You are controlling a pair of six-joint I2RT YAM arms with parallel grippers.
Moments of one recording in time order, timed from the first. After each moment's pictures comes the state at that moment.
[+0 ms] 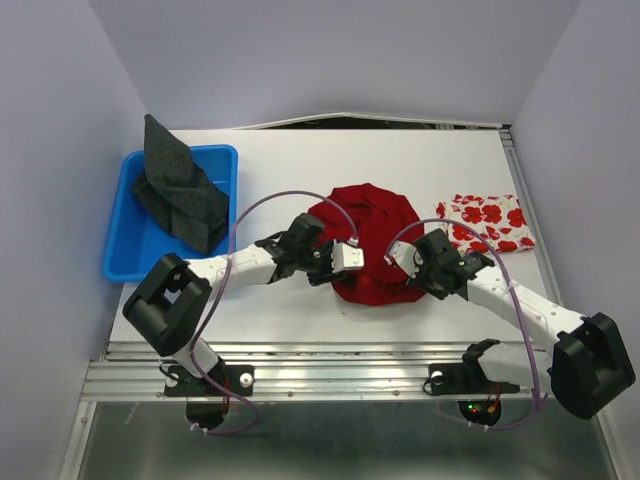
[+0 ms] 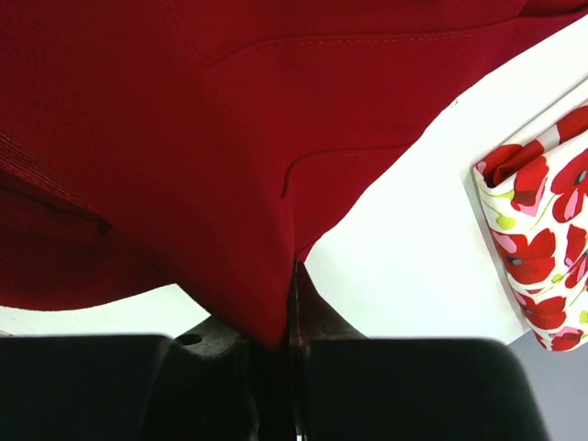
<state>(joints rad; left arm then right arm) -0.75 1.54 0.83 -0.09 0.42 0.70 0.52 1.15 0.66 -0.67 0.18 -0.56</state>
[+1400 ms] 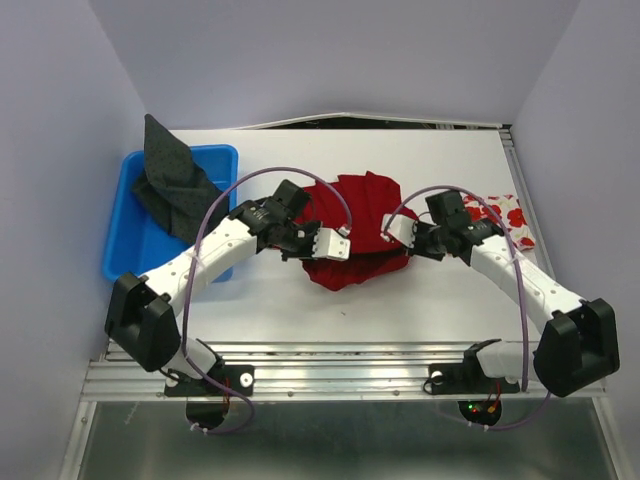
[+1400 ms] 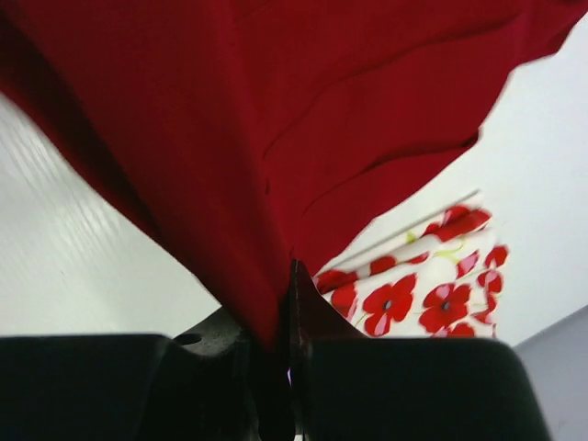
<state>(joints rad) -0.67 1.43 1.20 -0.81 0.32 1.07 0.35 1.27 0.96 -0.65 -0.12 -1.01</state>
